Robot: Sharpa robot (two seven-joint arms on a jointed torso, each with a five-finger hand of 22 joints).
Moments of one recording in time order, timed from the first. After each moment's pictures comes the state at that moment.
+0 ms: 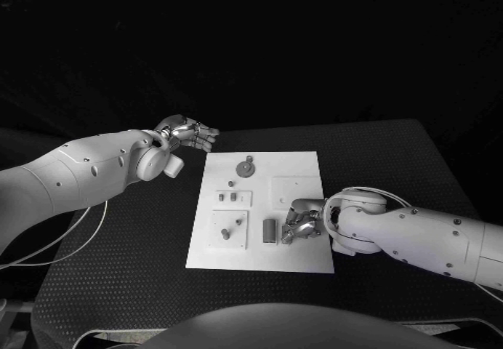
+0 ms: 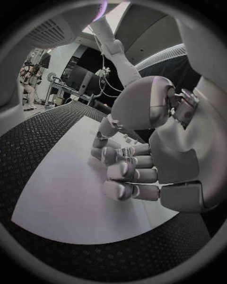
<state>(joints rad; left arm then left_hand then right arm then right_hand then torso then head) 1.21 -0.69 -0.11 0.97 -0.33 -0.09 0.16 1.00 -0.04 0.35 -0.29 0.06 0.85 0.18 0.35 0.38 1.05 0.14 0.25 0.07 0.94 0.11 0.40 0.59 0.04 0.96 0.02 0.08 0.93 1.08 -0.66 -0.15 1.49 -1.21 0.07 -0.35 0.93 -0.03 0.60 -0.22 0.46 1.18 0.02 0.28 0.82 1.34 -0.08 0.84 1.08 1.31 -0.14 1.25 1.03 0.22 1.18 -0.07 1.19 1.31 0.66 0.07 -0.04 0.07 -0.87</state>
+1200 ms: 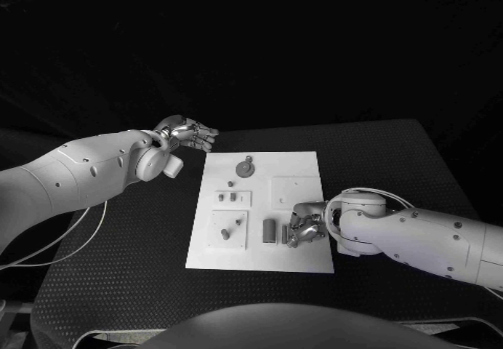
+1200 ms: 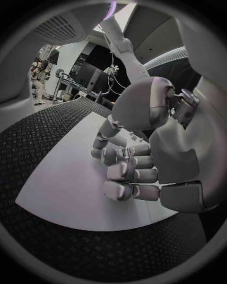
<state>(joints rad) 1.21 -0.68 -0.11 0.97 -0.33 -0.09 0.16 1.00 -0.04 0.35 -0.29 0.06 0.85 0.18 0.35 0.38 1.05 0.14 0.25 0.07 0.94 0.11 0.39 0.59 0.04 0.96 0.02 0.08 0.93 1.07 -0.67 -0.16 1.49 -1.28 0.12 -0.36 0.94 -0.02 0.59 -0.24 0.46 1.18 0.02 0.27 0.83 1.34 -0.08 0.84 1.08 1.31 -0.14 1.25 1.03 0.22 1.18 -0.07 1.19 1.31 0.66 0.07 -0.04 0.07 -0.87</state>
